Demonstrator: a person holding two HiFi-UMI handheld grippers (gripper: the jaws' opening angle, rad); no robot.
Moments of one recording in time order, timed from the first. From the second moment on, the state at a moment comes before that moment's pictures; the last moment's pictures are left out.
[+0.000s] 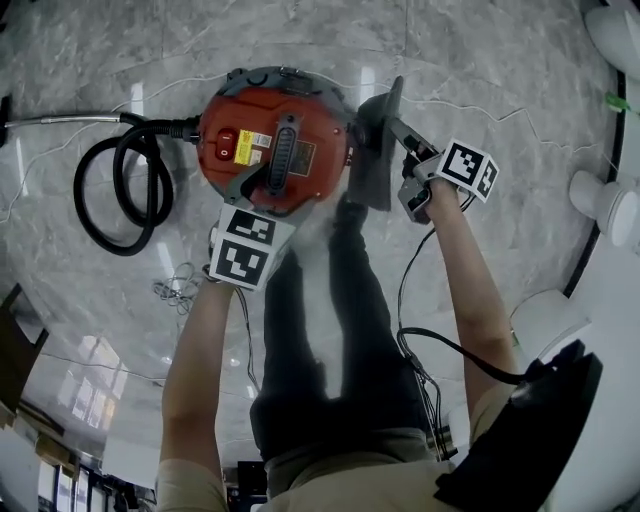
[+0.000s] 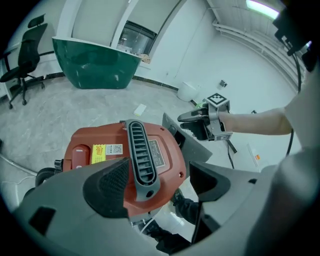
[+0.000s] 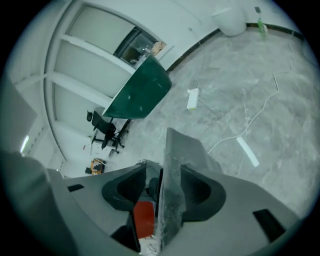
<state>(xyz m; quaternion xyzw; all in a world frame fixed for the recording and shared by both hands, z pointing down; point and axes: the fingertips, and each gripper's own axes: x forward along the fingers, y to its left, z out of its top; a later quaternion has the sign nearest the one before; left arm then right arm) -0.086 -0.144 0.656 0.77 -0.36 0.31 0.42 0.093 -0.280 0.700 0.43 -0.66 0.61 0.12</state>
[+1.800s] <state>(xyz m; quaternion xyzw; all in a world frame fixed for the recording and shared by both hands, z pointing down) -0.009 -0.010 0.152 0.85 -0.46 0.08 0.27 0.089 -0.035 0.133 0.14 -0.89 0.43 -0.04</state>
